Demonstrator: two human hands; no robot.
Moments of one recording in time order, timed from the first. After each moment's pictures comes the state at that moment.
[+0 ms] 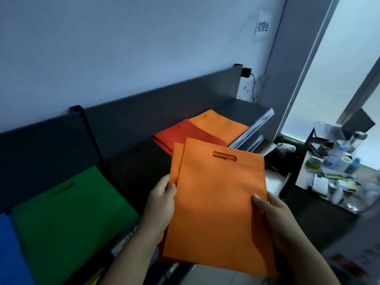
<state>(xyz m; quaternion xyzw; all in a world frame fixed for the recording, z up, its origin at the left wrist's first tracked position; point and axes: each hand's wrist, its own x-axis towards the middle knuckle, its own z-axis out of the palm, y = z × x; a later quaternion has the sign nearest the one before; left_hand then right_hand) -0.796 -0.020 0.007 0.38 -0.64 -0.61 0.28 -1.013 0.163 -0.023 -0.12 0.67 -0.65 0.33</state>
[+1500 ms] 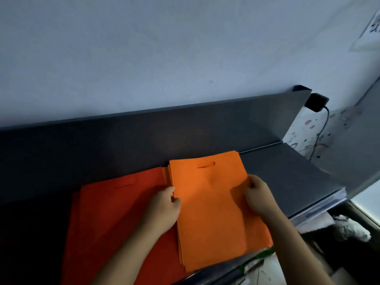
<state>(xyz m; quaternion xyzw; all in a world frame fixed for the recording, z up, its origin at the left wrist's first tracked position) -1.249 -0.307 -0.037 0.62 -0.67 -0.38 0.17 -1.528 -0.278 -0.047 -0.45 0.79 -0.33 0.28</state>
